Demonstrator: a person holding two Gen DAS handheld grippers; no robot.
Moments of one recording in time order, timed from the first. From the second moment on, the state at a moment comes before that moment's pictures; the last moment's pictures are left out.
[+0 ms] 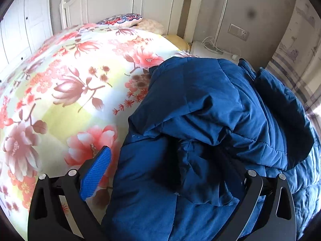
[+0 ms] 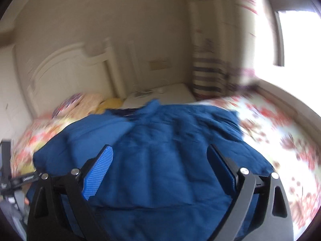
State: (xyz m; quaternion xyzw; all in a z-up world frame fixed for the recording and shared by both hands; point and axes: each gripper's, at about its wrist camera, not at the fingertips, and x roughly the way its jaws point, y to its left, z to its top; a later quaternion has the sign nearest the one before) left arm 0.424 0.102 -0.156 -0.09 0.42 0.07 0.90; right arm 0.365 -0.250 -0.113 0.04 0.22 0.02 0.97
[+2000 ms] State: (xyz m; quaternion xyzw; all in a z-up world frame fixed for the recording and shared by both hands) left arm 0.425 0.107 -0.158 -0.10 0.42 0.07 0.90; right arm 0.439 -0.284 -0.167 -0.05 0.37 -0.03 0.93
